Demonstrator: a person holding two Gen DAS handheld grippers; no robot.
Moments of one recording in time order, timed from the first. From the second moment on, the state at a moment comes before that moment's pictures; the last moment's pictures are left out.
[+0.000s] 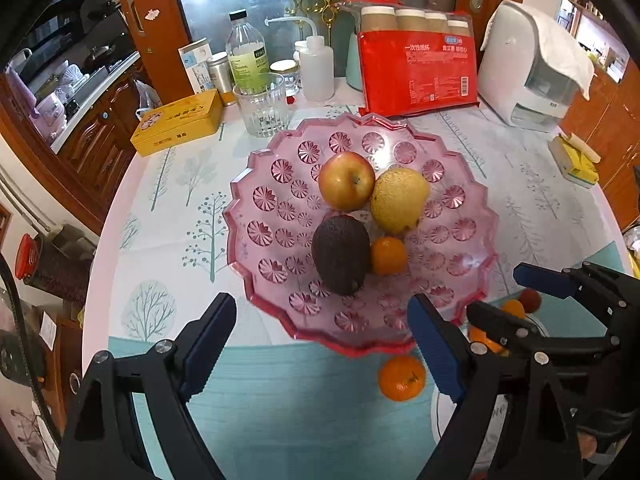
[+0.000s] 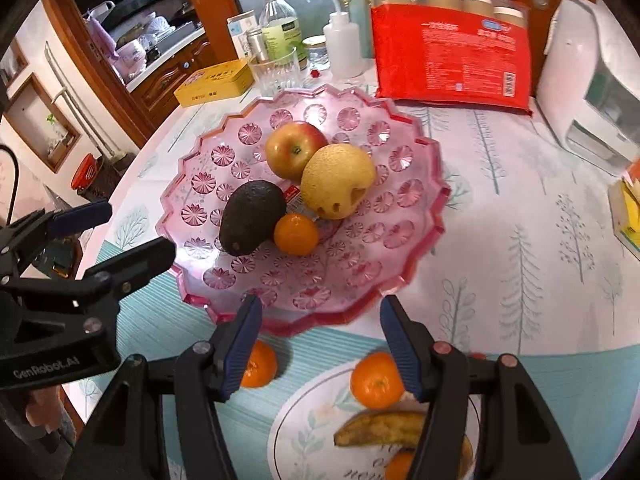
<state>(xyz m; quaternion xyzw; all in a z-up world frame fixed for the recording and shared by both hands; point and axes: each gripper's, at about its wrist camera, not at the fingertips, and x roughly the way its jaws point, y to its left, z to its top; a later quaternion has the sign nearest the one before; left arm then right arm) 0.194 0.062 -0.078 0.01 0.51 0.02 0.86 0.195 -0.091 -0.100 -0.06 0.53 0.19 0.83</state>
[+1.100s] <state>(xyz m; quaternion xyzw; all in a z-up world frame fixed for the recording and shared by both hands) 0.104 0.043 -0.007 -0.01 0.45 -0.02 0.89 0.094 -0.165 -0.015 -0.01 0.46 0.12 0.88</state>
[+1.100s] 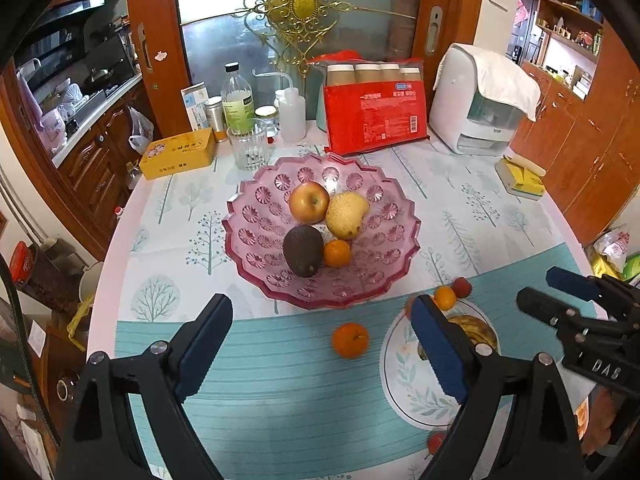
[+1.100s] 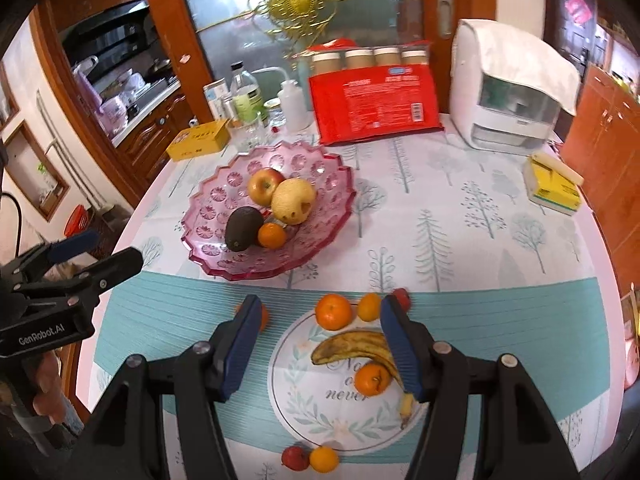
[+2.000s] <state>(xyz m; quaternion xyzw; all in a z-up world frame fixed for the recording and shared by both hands) 0.093 -0.001 -0.088 0.00 0.50 -0.03 0.87 0.081 -0.200 -0.069 -0.01 0.50 0.09 0.86</state>
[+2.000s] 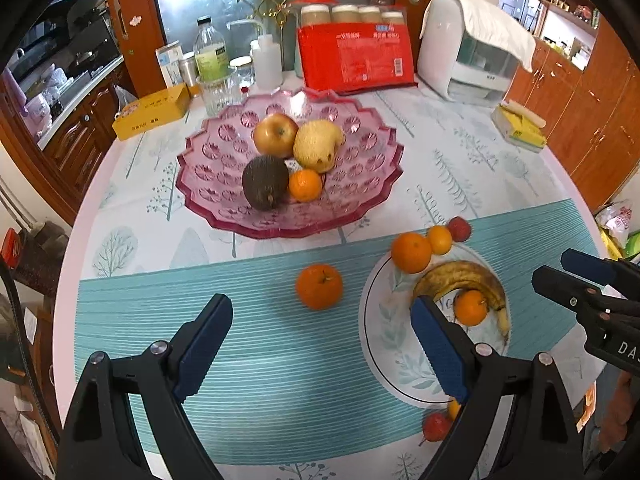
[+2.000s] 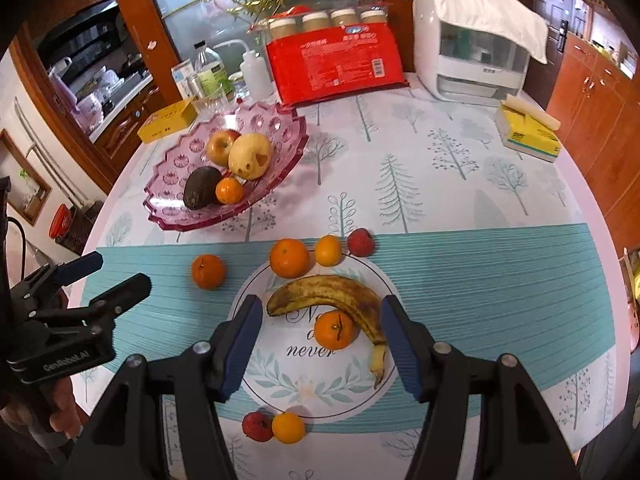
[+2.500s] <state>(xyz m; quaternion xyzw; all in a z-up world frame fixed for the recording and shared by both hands) 0.130 0.012 -0.150 -0.05 0.53 0.01 0.85 0.139 -0.167 -0.125 -0.03 0.53 0.14 0.84</state>
